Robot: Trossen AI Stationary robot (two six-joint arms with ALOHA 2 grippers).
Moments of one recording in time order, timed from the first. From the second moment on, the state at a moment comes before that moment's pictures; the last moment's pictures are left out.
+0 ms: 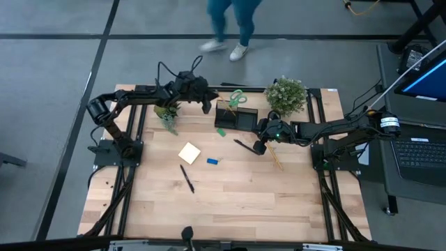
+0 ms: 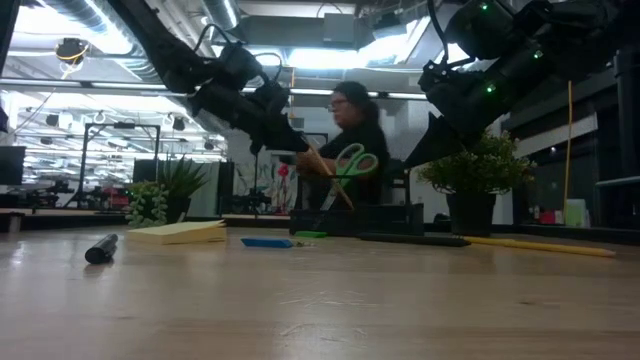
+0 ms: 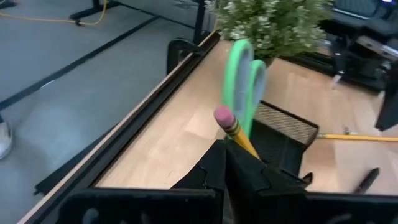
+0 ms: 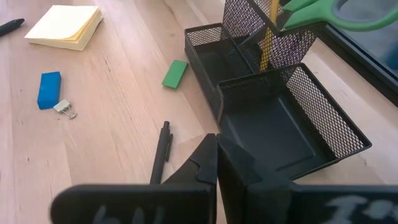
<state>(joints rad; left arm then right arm) 0.67 1.63 0.89 0.33 0.33 -0.04 -0.09 1.29 0.58 0.04 0.31 0.20</state>
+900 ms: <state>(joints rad) 0.59 1.63 0.91 0.26 0.31 0.07 -0.09 1.29 0.58 0.03 0.31 0.20</state>
